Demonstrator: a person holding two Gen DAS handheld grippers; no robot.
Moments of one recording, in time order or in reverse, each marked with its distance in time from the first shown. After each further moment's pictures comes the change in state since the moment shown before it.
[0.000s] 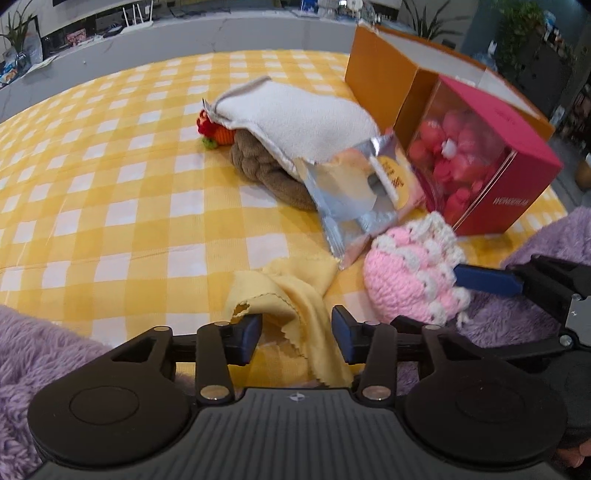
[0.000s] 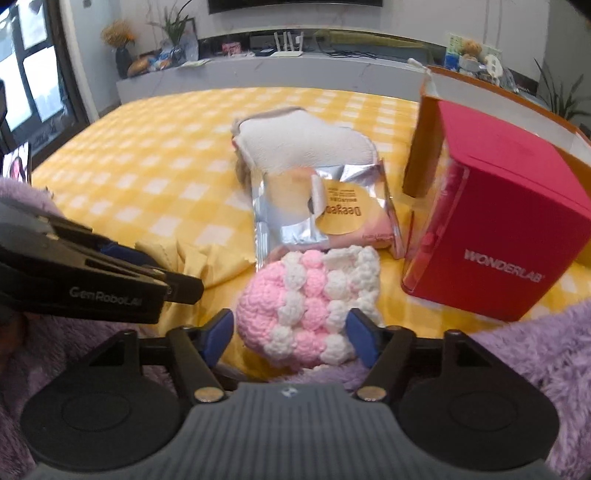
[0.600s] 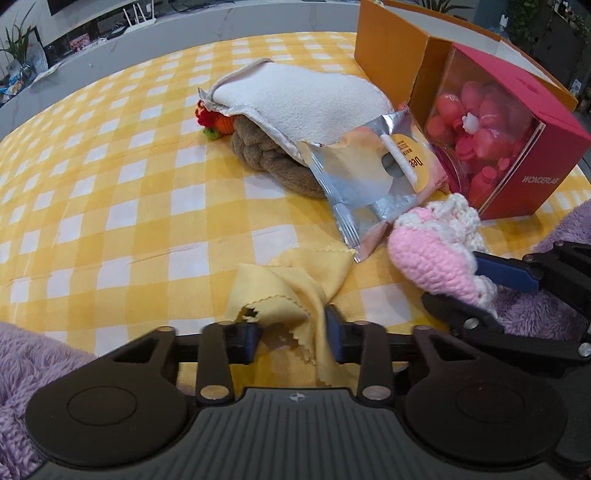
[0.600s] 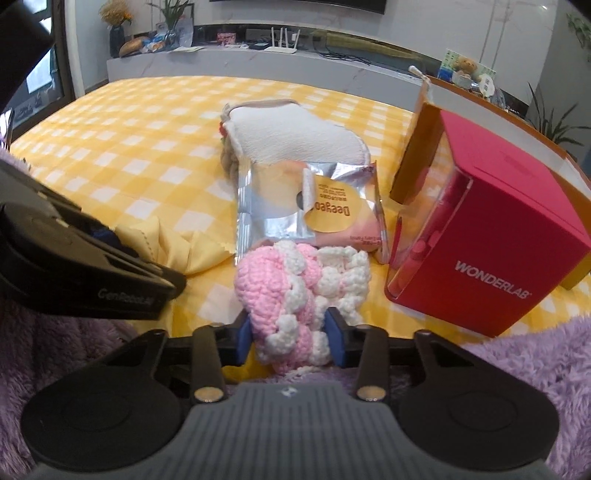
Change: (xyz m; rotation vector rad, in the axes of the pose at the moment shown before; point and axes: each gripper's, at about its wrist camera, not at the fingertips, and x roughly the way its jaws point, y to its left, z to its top) left arm 0.017 -0.010 0.003 0.044 0.032 0.095; right arm 0.005 0.006 -0.005 -0.061 -0.001 -0.103
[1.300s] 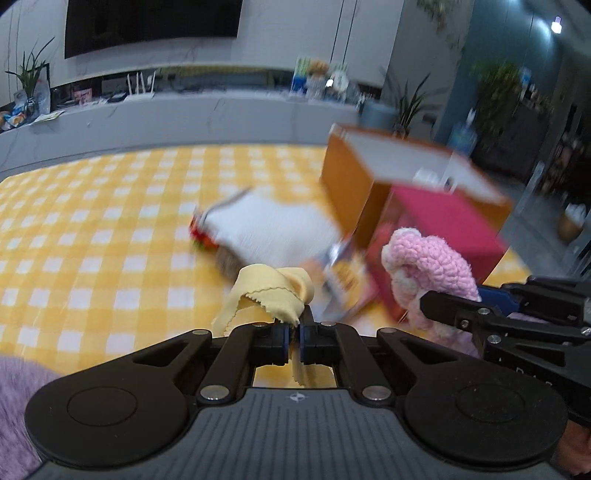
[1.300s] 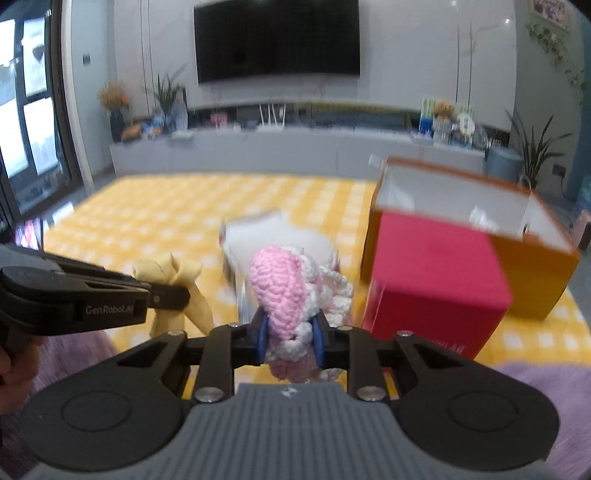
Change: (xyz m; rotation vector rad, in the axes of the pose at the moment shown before) left arm -0.088 0.002 0.014 -0.078 -0.346 -0.157; right arm -0.085 -0.033 0.027 0.118 -0.260 0.055
